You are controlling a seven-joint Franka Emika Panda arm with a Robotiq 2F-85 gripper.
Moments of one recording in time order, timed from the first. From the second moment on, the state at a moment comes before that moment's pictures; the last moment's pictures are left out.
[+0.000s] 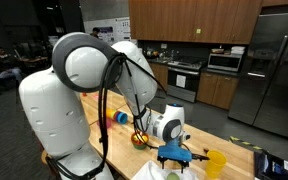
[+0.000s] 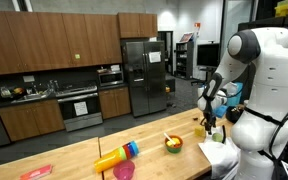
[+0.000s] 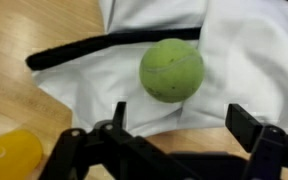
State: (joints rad) arm -0.27 -0.04 -0.28 -2.72 -0.39 2.55 -0.44
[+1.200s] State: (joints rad) arm -0.26 0.01 -0.26 -2.72 -0.43 2.47 -0.22
